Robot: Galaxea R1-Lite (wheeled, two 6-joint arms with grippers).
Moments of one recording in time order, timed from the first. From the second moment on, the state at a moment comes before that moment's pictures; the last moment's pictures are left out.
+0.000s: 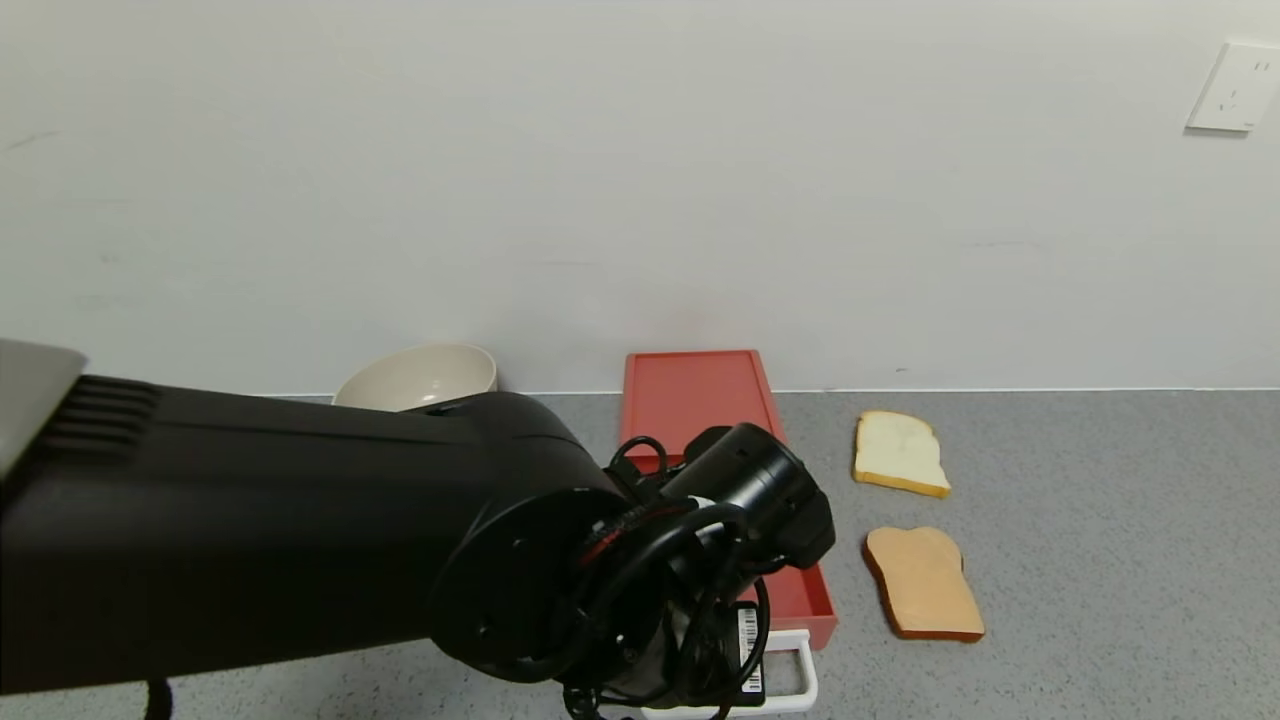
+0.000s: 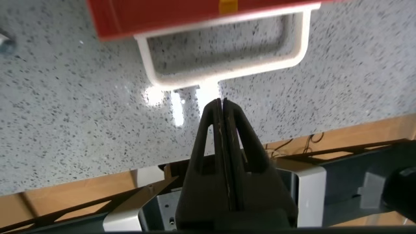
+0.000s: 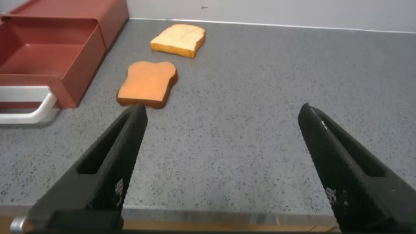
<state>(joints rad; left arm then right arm) -0.96 1.96 -1.44 0.65 0.18 -0.87 0.00 0.00 0.00 0.00 0.00 -0.01</state>
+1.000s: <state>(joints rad) -1.05 2.13 -1.46 0.64 0.37 -0.99 0.00 0.00 0.00 0.00 0.00 -0.01</state>
